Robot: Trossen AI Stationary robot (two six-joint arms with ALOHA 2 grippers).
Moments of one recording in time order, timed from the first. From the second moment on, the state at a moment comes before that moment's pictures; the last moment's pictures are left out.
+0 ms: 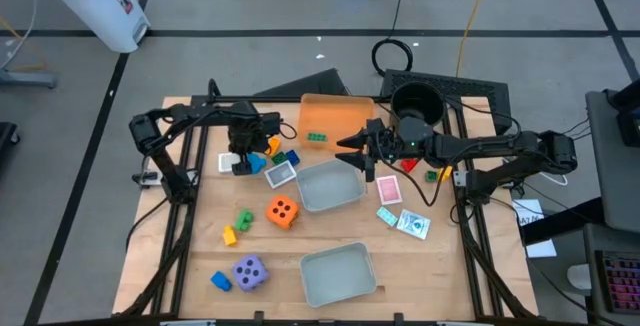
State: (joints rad) left arm 0.55 1.71 1.02 -1.25 -0.05 0.30; right arm -0.16 1.27 0.79 0.42 -0.13 0.40
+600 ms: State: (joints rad) left arm 0.55 1.71 1.02 -1.22 -0.10 0.34; right arm -0.16 1.27 0.79 0.41 -0.13 0.40
